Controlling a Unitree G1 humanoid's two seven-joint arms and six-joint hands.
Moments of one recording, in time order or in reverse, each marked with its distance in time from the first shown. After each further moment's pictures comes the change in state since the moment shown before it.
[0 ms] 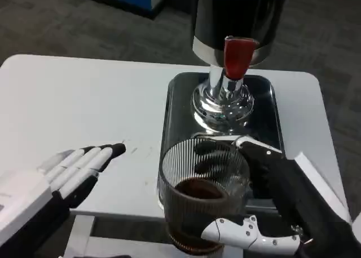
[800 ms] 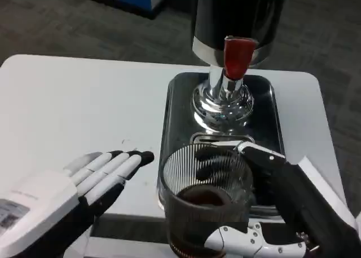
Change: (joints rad) left arm -0.031 0.007 -0.024 -0.063 0.004 0.001 -0.070; right arm 0.034 -0.031 -0.004 -0.050 0.022 0.030 0.010
